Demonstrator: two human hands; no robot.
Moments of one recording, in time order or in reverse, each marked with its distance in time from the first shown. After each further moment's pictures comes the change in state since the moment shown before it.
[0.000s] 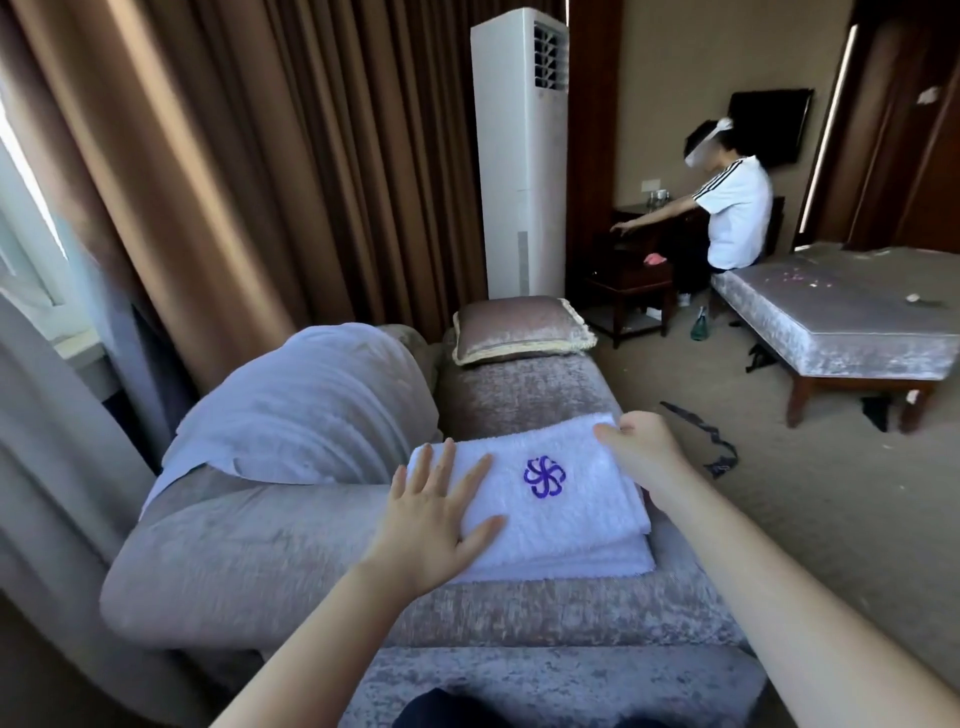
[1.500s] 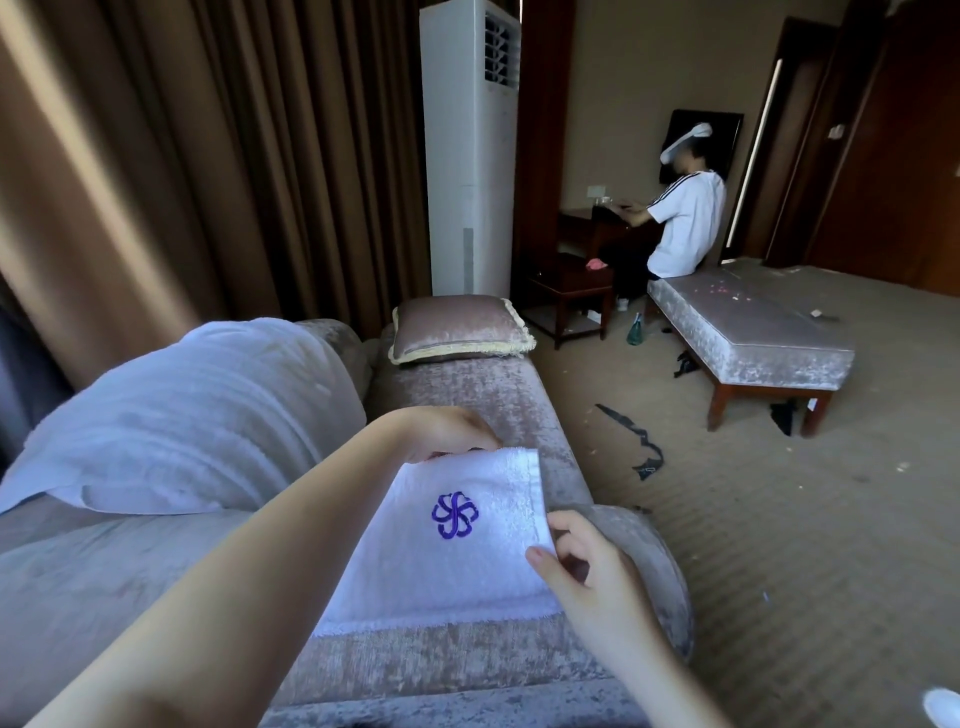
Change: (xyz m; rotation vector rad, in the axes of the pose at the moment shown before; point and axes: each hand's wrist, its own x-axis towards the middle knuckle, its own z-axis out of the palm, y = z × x) left_hand 0.165 0.068 -0.052 -0.739 -0.642 -0.044; right_hand -0.088 0.050 -0.019 0.061 -0.108 -0.276
